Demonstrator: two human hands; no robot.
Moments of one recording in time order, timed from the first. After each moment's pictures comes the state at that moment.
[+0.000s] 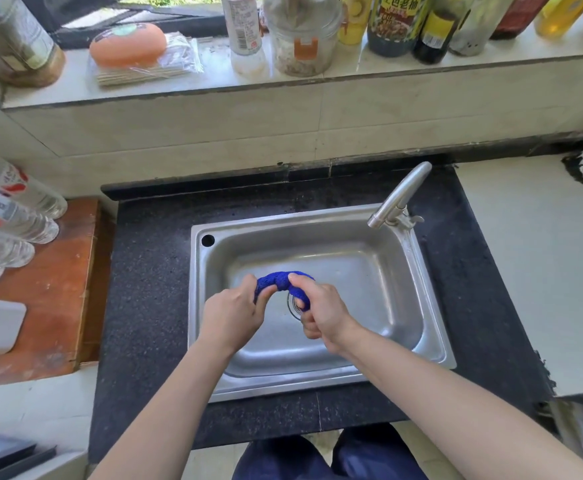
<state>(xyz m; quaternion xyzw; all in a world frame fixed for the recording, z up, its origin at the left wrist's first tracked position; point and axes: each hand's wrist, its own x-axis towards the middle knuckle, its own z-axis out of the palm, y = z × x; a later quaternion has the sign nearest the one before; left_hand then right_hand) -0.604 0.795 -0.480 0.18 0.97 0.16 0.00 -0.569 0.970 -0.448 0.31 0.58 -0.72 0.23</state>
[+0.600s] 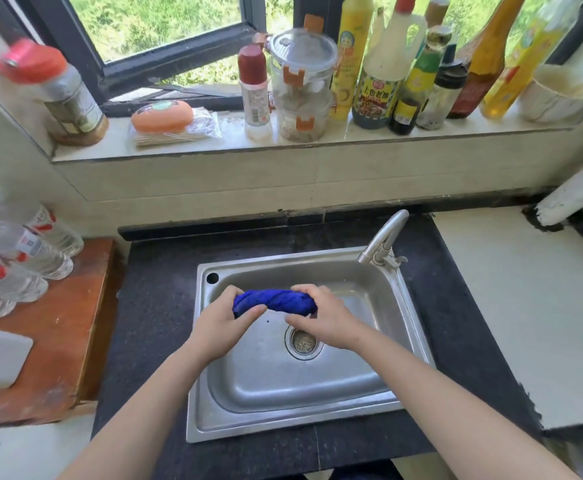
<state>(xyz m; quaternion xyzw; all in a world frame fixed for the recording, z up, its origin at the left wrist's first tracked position) -0.627 0.771 -0.426 0.07 0.91 0.37 0.18 -0.585 0.999 -0.427 0.07 0.88 -0.42 0.20</state>
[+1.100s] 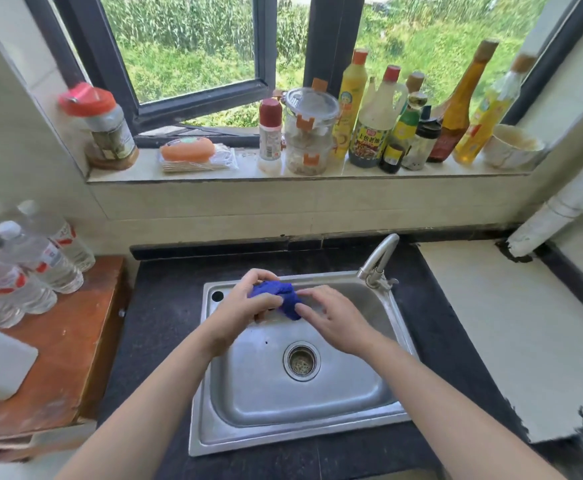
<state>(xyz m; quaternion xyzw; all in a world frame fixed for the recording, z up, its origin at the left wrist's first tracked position) -0.618 0.779 -0.348 0.10 0.69 0.66 0.28 -0.571 0.987 -0.378 -0.03 0.93 -0.37 0.04</state>
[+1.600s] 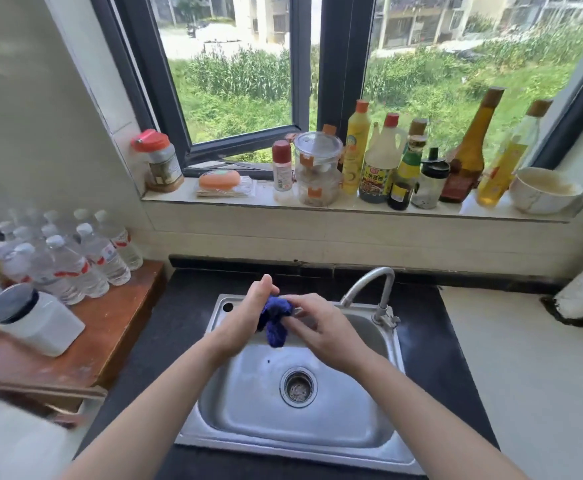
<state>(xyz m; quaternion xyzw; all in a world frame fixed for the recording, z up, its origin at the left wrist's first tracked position) -0.557 0.856 -0.302 0.01 0.80 0.58 0.17 -0.552 1.044 -0.344 -0.19 0.84 -0.50 0.02</state>
